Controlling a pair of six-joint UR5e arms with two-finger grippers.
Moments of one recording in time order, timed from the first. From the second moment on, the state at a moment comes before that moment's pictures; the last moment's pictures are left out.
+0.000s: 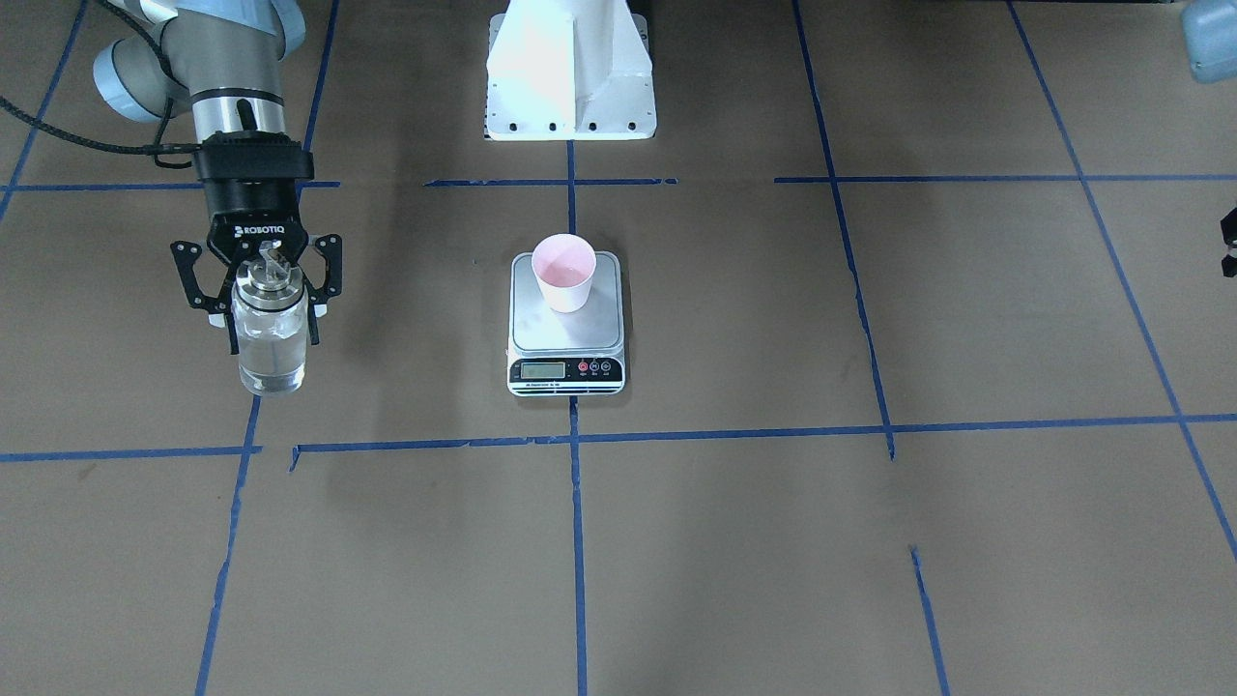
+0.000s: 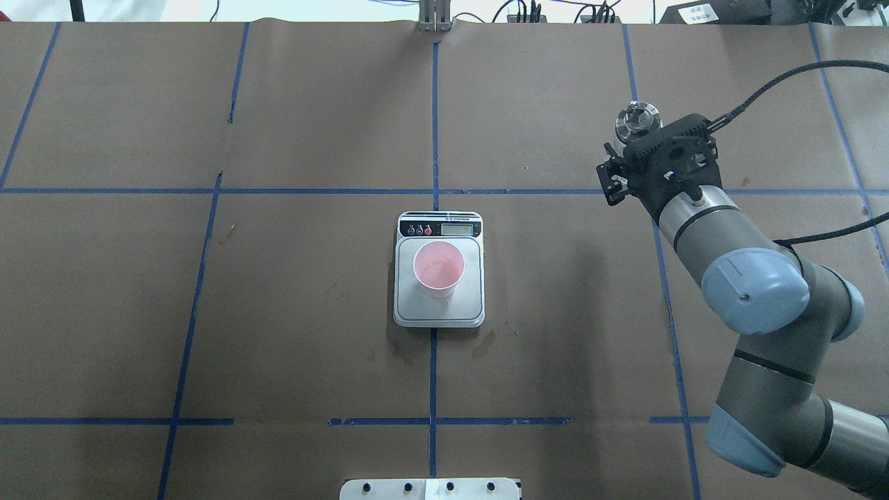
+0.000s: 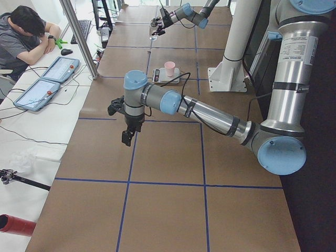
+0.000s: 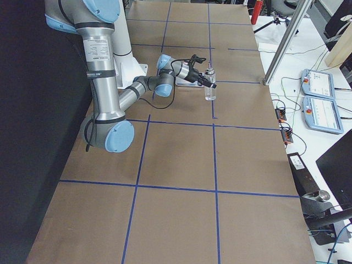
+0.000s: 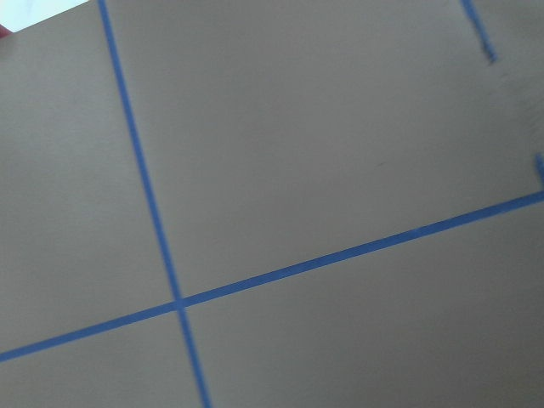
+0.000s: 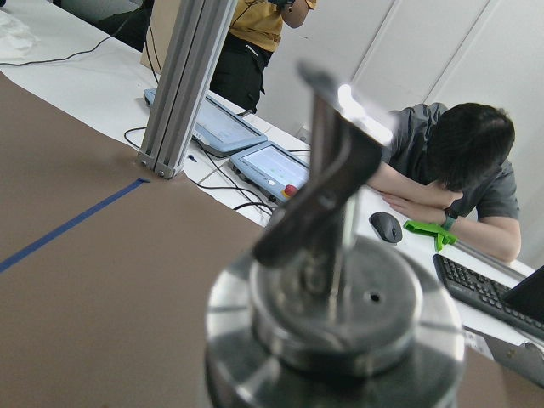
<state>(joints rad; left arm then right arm) -1.43 -1.66 -1.84 -1.52 -2.17 0.04 0.52 -1.37 1.94 -0.97 0.93 0.54</state>
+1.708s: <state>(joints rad) -1.47 -1.61 -1.58 -1.87 -2.20 0.09 0.21 -1.19 1.80 -1.38 0.44 0.30</state>
